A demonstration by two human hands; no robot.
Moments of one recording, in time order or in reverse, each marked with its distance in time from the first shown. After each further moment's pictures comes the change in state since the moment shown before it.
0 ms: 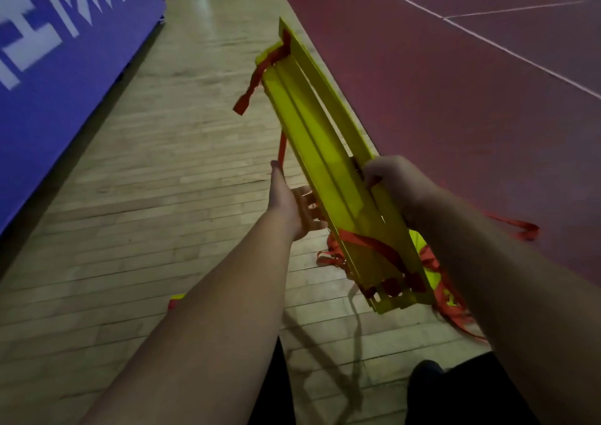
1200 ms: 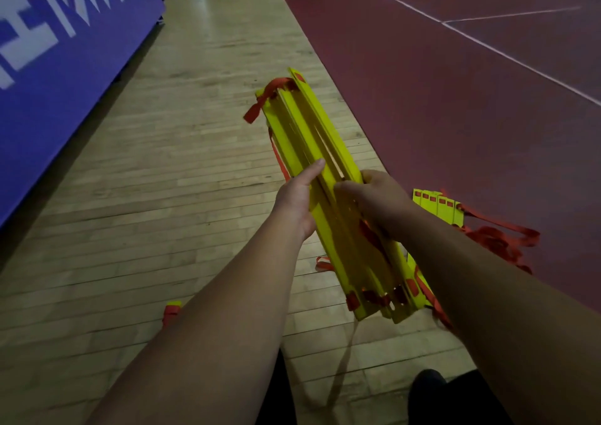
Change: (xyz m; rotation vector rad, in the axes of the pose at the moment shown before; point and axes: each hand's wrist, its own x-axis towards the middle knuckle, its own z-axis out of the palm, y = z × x) left_hand 0.036 0.000 0.012 -0.007 -0.071 0.142; right_hand 0.041 0.026 0.014 -0.273 0.130 -0.197
